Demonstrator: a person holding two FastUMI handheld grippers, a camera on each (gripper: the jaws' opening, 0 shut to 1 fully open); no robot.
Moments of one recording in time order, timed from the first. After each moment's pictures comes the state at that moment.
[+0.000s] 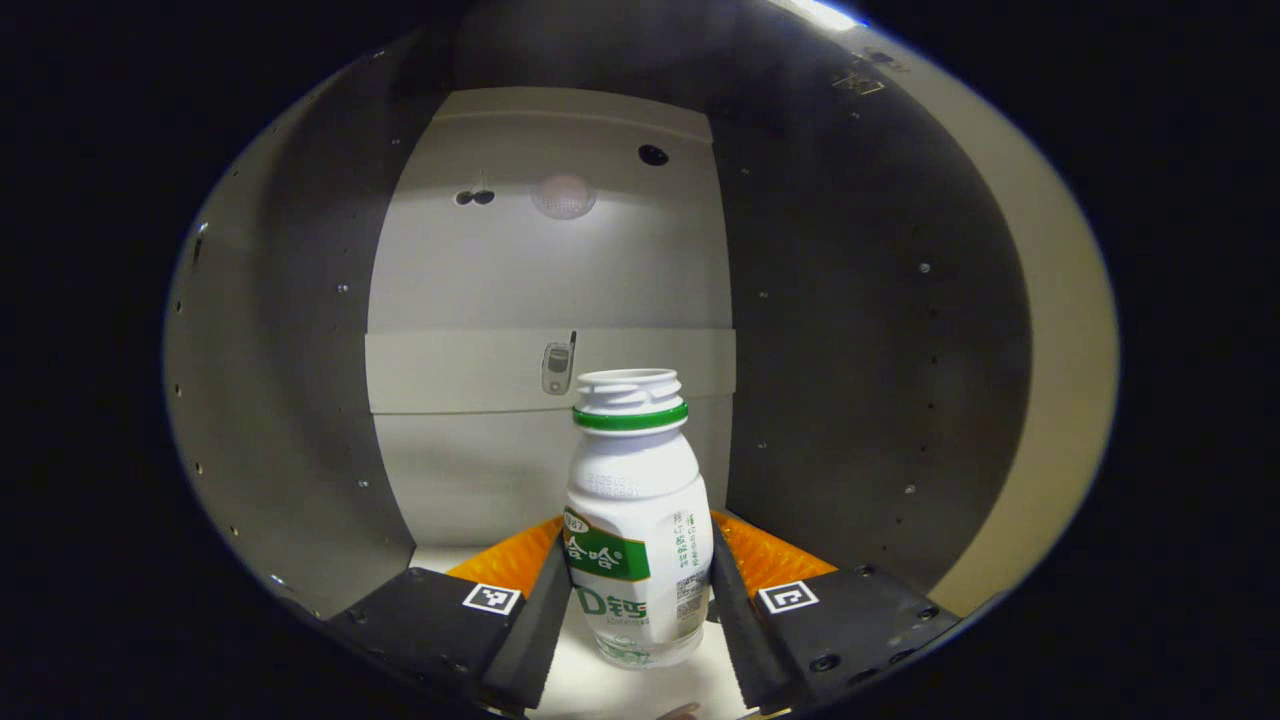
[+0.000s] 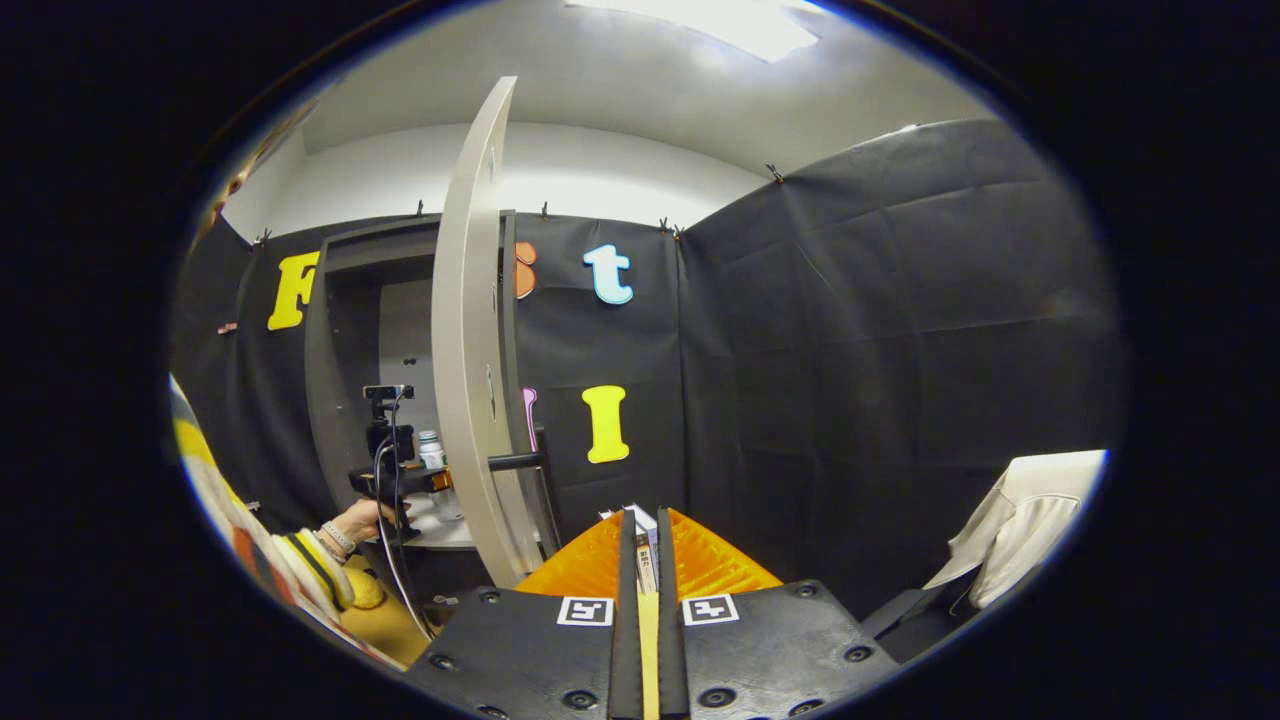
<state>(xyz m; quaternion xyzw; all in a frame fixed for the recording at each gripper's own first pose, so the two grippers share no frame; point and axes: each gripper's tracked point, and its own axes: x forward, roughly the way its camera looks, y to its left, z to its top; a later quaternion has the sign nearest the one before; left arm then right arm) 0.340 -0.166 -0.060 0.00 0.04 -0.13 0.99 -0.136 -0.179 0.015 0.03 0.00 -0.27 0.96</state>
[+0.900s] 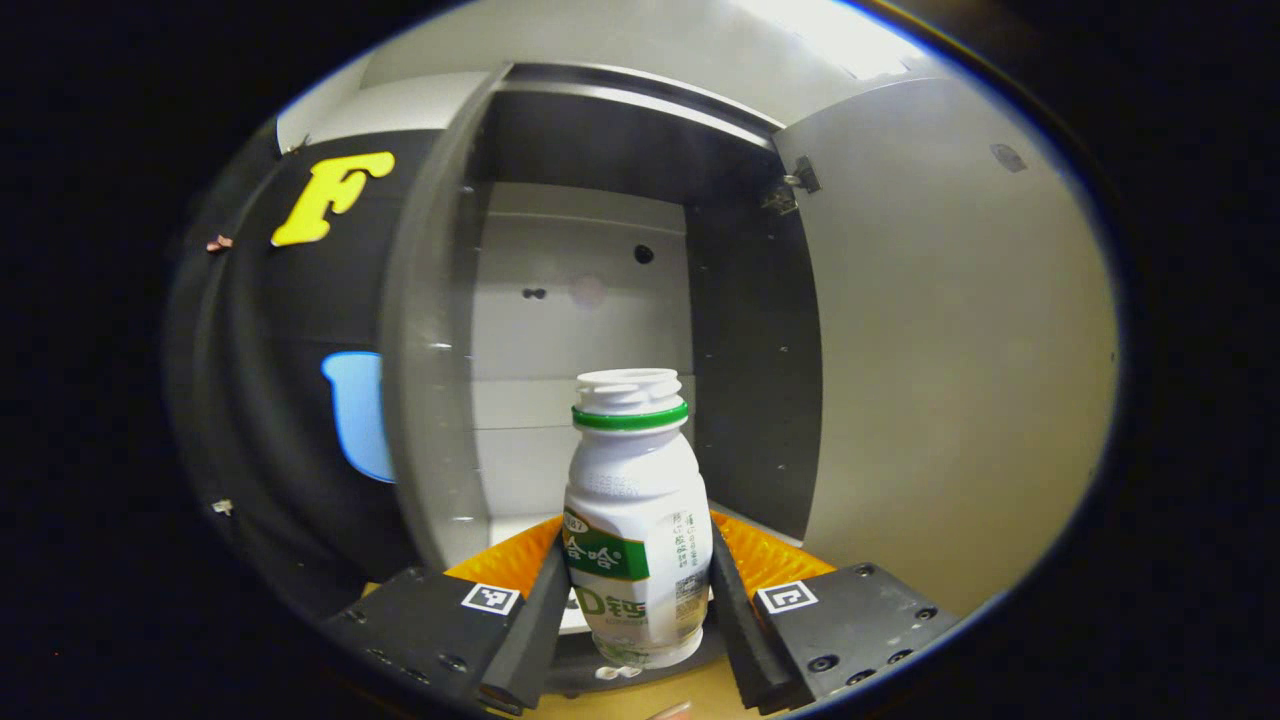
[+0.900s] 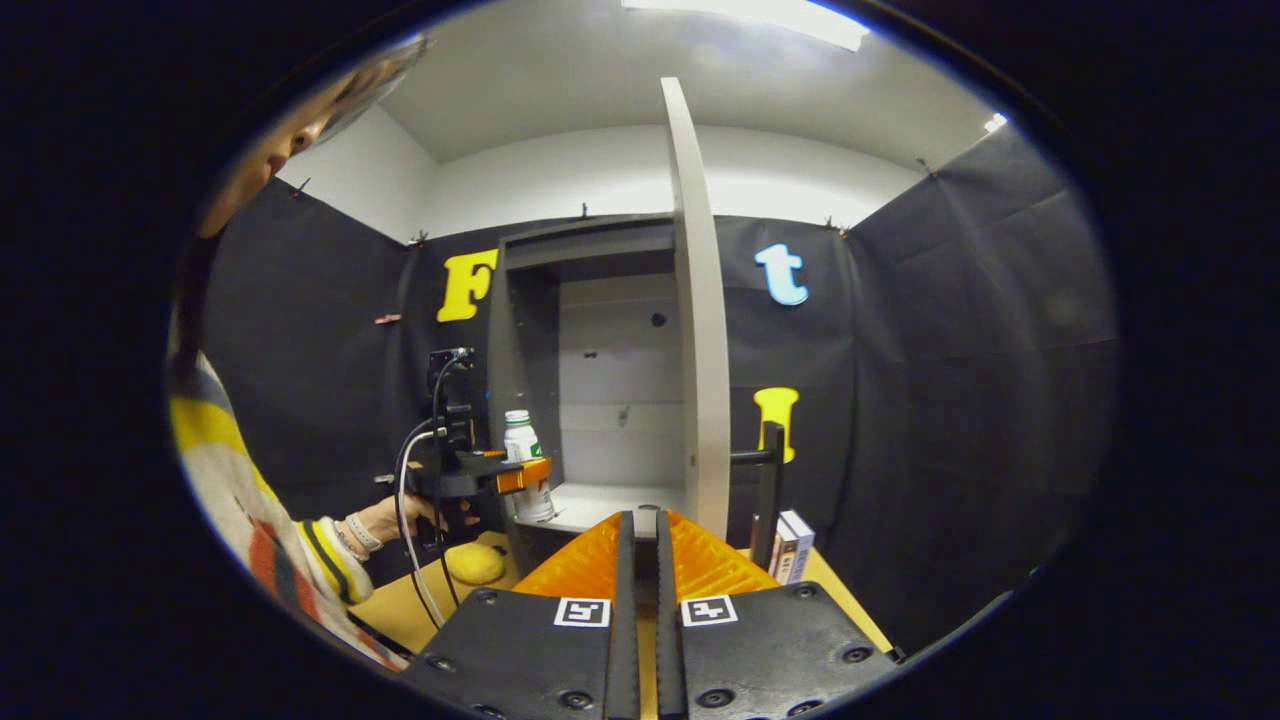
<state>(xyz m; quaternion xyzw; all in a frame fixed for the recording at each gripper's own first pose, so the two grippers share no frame) 0.117 -0.091 -0.018 0.00 0.00 -0.09 1.00 -0.104 -0.059 -0.003 0.03 0.03 0.03 1.00</state>
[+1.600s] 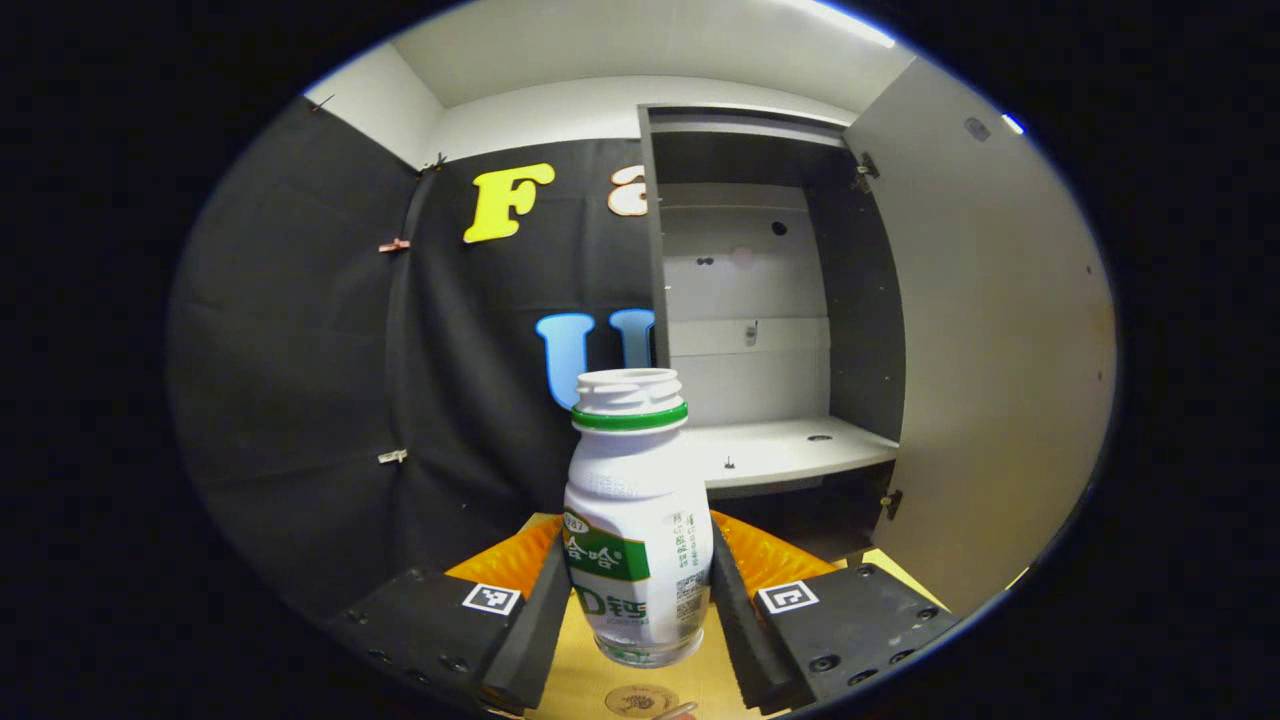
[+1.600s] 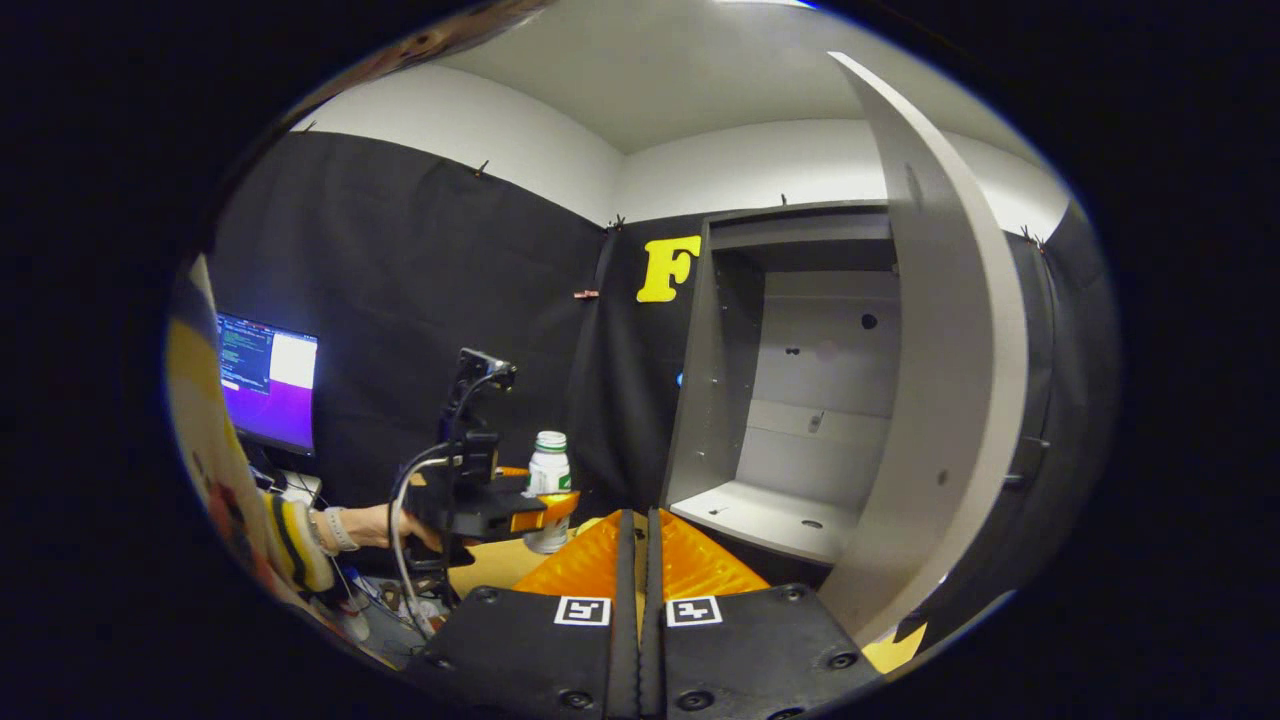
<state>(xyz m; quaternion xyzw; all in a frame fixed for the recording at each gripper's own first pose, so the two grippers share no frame) -0.078 -0.011 -0.129 -0.02 0.06 0.11 0.99 -0.080 0.035 -0.015 -0.03 0.01 0.28 0.96</state>
